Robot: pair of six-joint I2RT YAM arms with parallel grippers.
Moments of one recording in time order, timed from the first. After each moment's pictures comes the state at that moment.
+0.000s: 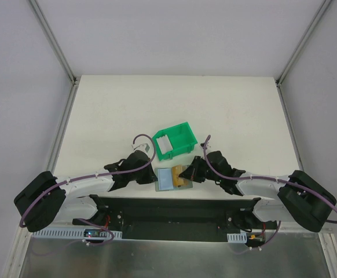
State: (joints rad) left arm -0.84 1.17 0.39 -0.07 0.02 -0.91; right arm 0.85 1.26 0.31 0.39 -0.20 1.01
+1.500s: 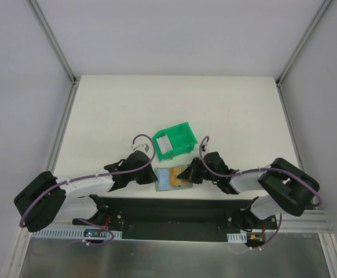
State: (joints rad) left arm -0.84 1.17 0.38 -0.06 0.02 -0.91; right arm 0.82 1.47 0.29 0.59 -0.27 1.12
